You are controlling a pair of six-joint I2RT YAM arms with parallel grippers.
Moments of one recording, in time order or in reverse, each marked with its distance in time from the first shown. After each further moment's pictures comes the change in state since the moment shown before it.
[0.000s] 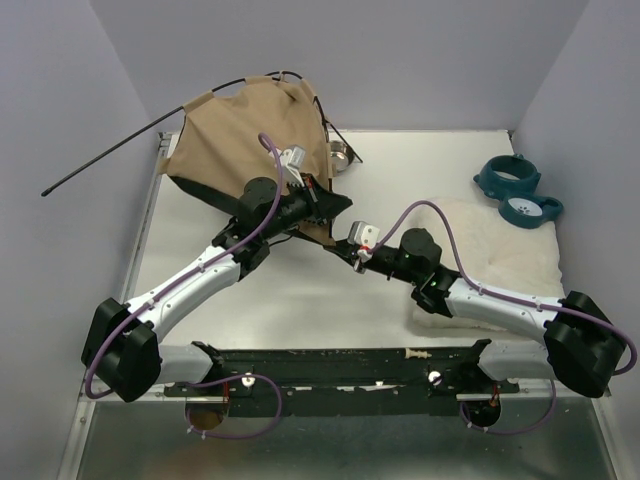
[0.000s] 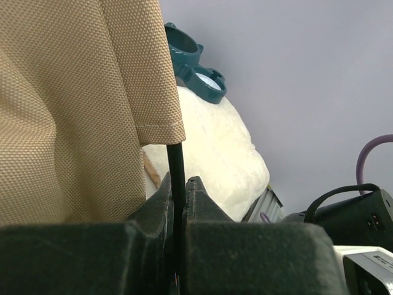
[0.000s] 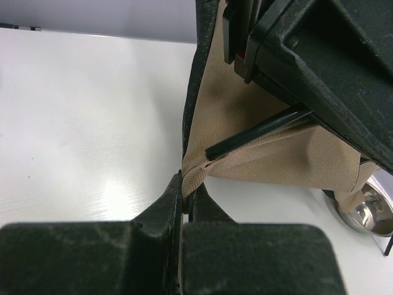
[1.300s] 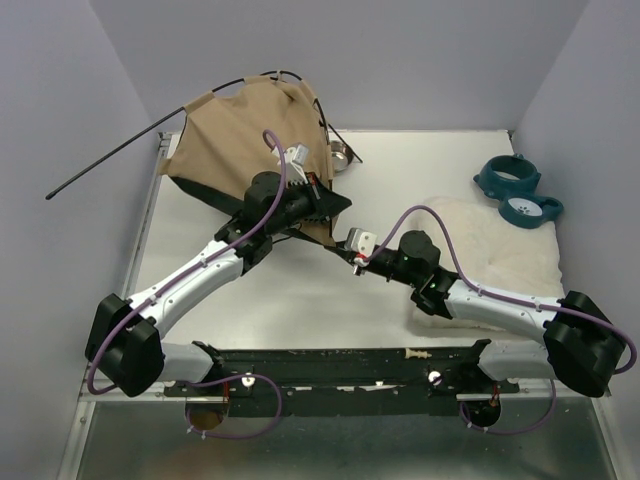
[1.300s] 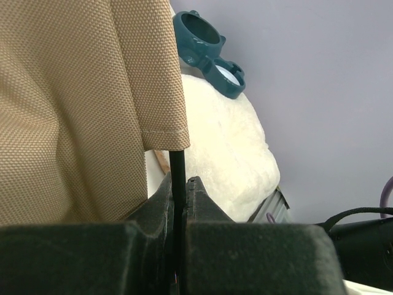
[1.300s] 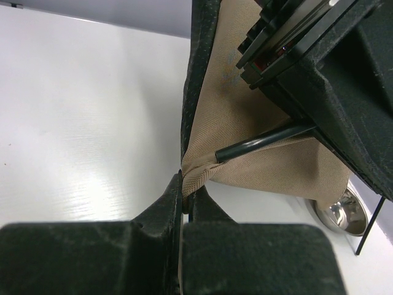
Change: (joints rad) left arm -0.005 0.030 0.062 -0.129 -0.051 -0.010; right arm 0.014 0.000 -0.011 0.000 0.027 -0.101
